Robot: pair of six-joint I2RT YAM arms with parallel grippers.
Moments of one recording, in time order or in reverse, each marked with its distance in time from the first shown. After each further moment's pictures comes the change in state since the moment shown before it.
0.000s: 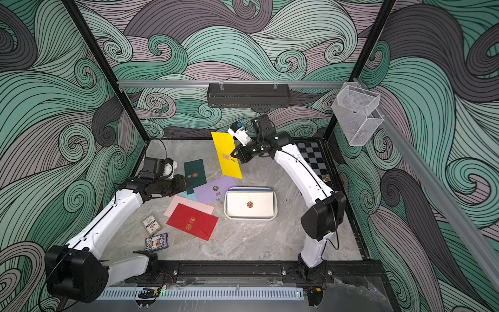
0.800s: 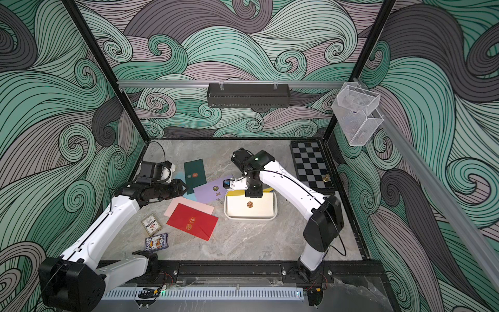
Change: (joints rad) left arm 0.000 -0.060 -0.025 -0.019 -0.029 0.050; right arm 0.227 -0.054 -0.244 -0.329 0.603 -0.567
